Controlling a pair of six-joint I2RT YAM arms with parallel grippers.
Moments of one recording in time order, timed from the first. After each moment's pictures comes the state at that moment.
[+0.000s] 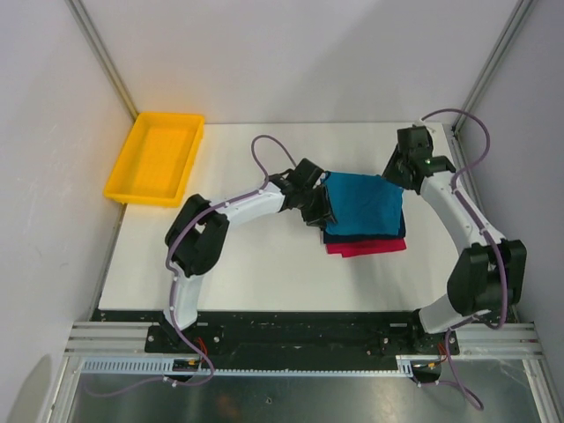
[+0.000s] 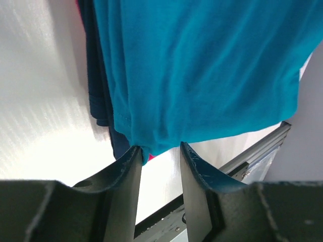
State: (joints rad) left arm -0.76 2.05 1.55 -0.45 0.28 -0.91; right arm 0.16 1.56 1.37 -0.62 0.22 0.53
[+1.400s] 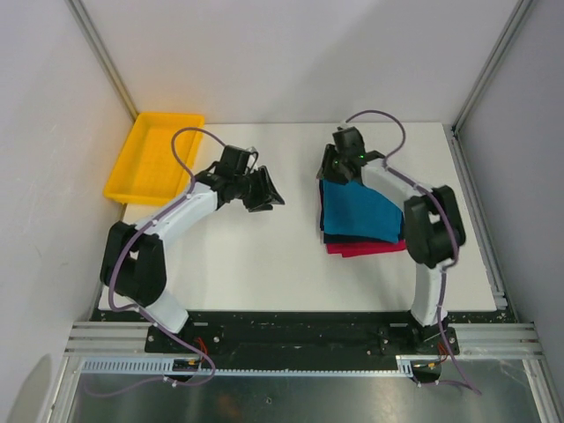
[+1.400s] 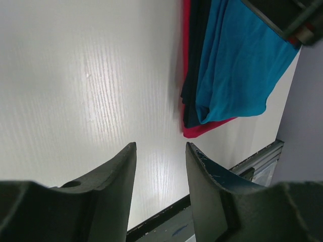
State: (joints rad) left arm -0.44 1.62 1.22 -0.45 0.32 -0.73; right arm 0.41 1.92 1.50 -0.34 -0.02 0.59
